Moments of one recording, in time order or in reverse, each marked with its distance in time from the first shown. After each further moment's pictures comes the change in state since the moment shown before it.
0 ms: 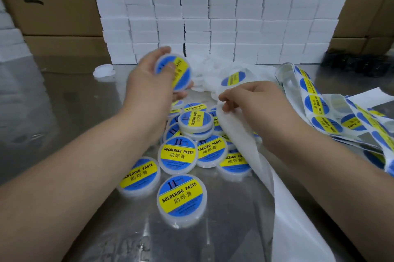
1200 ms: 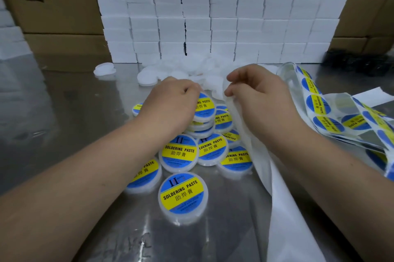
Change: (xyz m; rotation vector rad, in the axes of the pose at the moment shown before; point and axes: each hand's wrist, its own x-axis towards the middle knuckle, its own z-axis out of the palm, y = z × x) left_hand -0.007 -0.009 0.000 0.868 -0.233 0.090; right_hand -0.001 0.001 0.000 -0.067 0.067 -0.233
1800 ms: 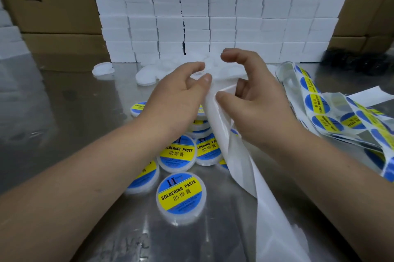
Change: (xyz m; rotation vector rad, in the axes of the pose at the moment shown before) left_hand -0.009 0.012 0.002 -0.341 0.014 0.094; right_hand -0.011 -0.014 -0.001 0.099 -0.148 -0.189
